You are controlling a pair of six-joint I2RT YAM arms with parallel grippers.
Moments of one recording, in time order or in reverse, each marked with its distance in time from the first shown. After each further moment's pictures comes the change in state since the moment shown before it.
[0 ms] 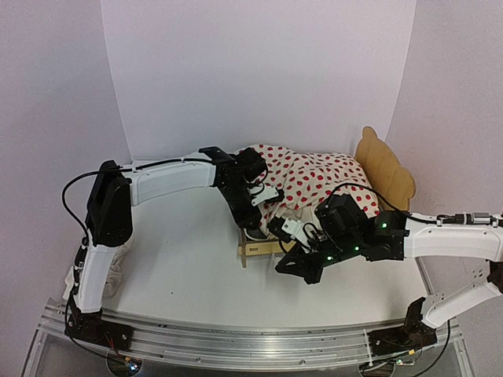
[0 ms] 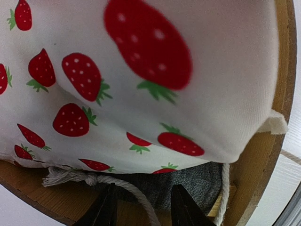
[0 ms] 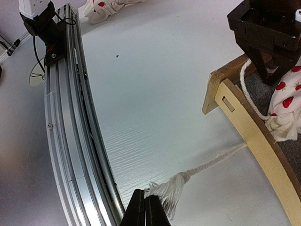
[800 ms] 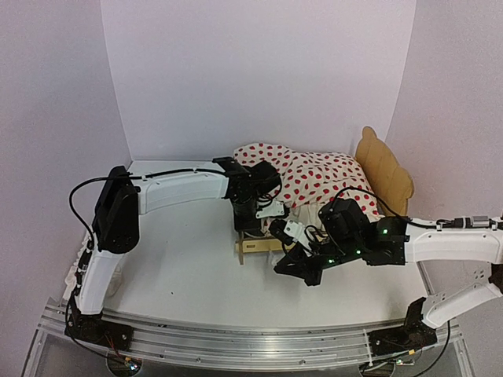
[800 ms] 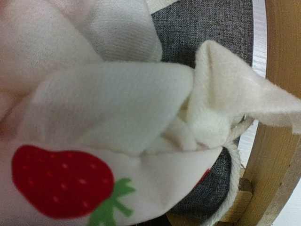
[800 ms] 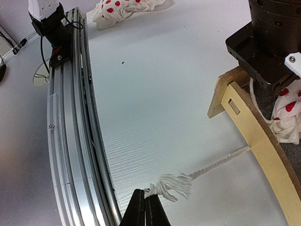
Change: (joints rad) left arm -0.084 0.036 0.016 -0.028 -0.304 0.231; right arm -0.005 -0.018 -0.063 0.104 -0.027 -0.042
